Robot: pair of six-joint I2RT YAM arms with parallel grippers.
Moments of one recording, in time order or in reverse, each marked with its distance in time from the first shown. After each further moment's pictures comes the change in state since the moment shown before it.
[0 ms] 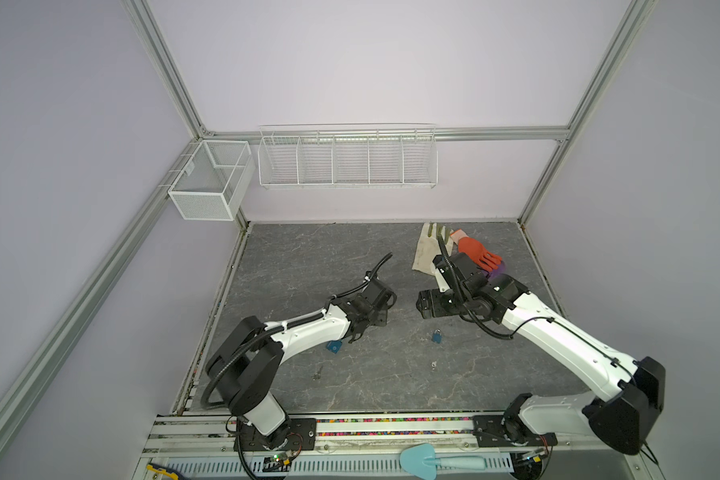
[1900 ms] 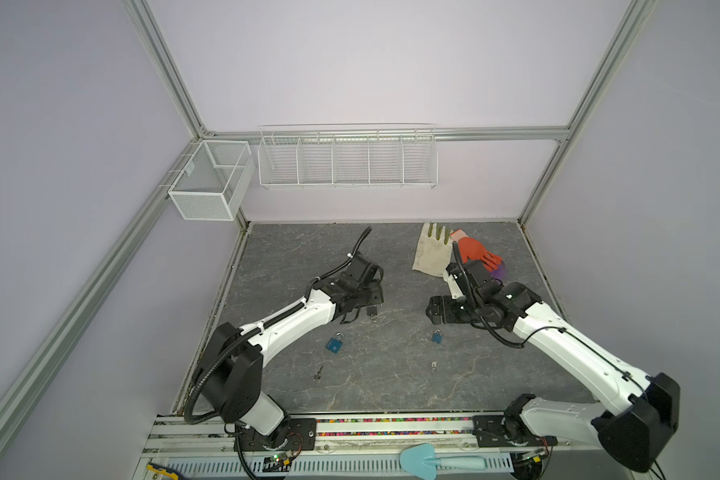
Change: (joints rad) left arm 0.112 -0.146 0.060 -0.050 0.177 -0.149; right arm -0.053 -0.101 -0.120 -0.019 -0.063 0.032
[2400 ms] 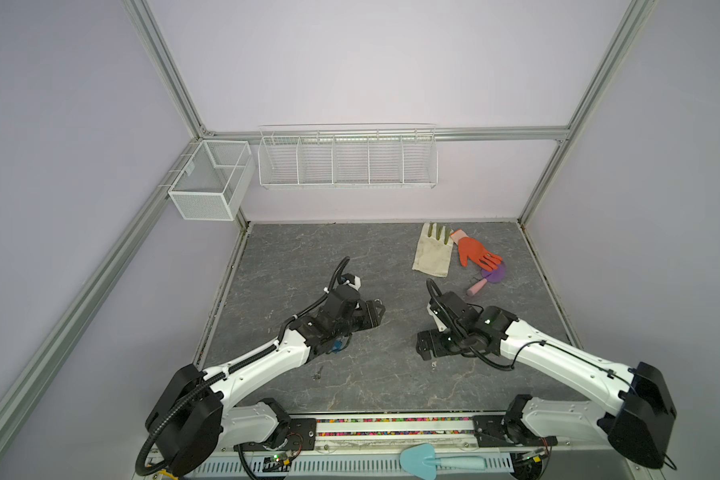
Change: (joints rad) left arm -0.057 -0.300 -0.373 0.307 0.112 -0.109; right arm 0.206 0.003 -0.212 0.052 0.000 0.093
